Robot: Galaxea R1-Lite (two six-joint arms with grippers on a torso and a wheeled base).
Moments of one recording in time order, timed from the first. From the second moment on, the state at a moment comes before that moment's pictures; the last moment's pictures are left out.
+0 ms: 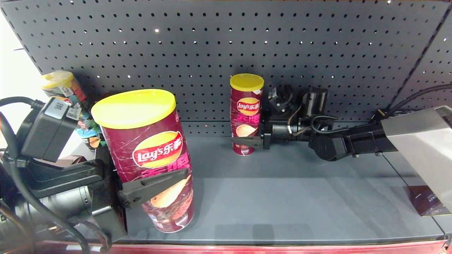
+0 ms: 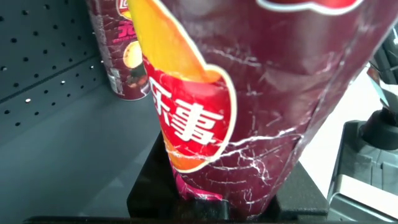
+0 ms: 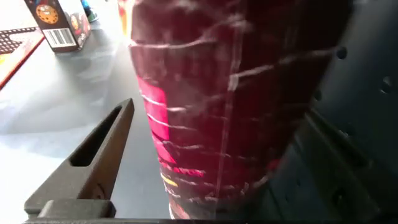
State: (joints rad) left arm -0.48 1.26 -0.50 -0.74 -0.53 0.01; right arm 0.44 2.24 -1.59 -0.61 0.94 -0.26
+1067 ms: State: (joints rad) left arm -0.48 1.24 -0.49 -0.74 -0.53 0.01; right arm 0.51 1.99 -1.33 -0.62 0.78 -0.16
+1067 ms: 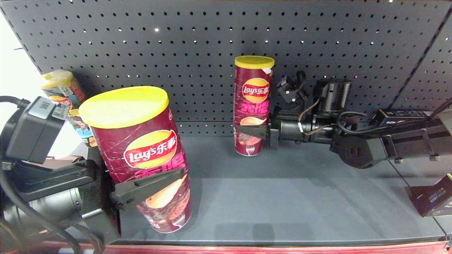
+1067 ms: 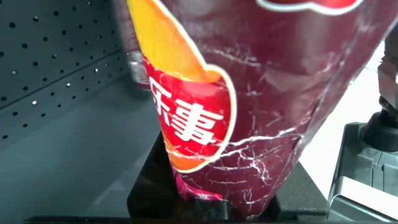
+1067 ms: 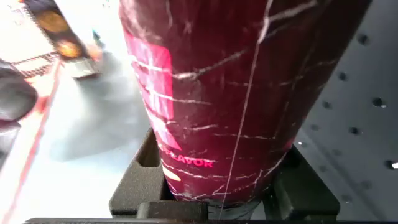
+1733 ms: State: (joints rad) left arm -0.48 1.22 -0.50 -0.74 -0.53 0.01; right arm 0.61 1.81 -0.77 -1.03 0.71 -0.14
